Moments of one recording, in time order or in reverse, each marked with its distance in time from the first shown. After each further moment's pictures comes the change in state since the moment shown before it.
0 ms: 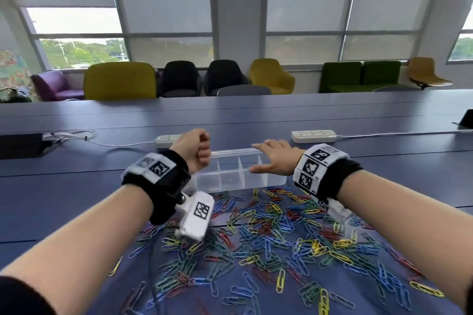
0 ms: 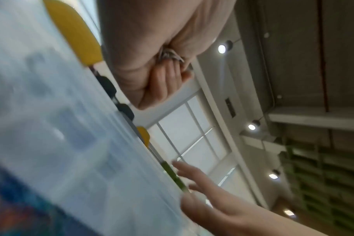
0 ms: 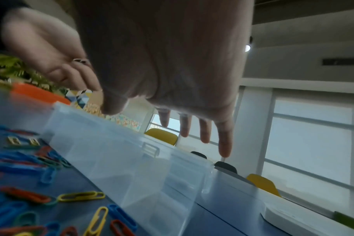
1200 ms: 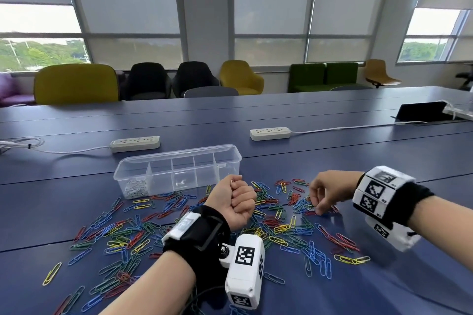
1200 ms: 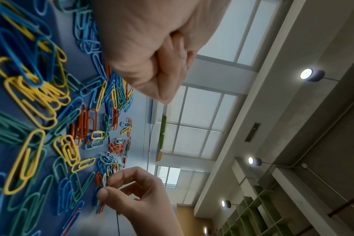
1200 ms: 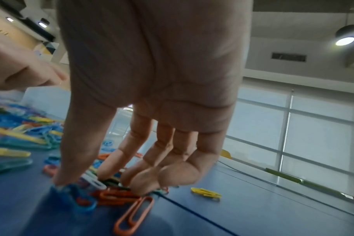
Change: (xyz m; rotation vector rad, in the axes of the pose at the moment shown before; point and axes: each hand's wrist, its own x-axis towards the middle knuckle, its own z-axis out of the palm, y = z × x) left_hand -0.054 -0.121 0.120 -0.607 -0.375 -0.534; right_hand -0.130 0.157 0.014 0.119 -0.320 0.121
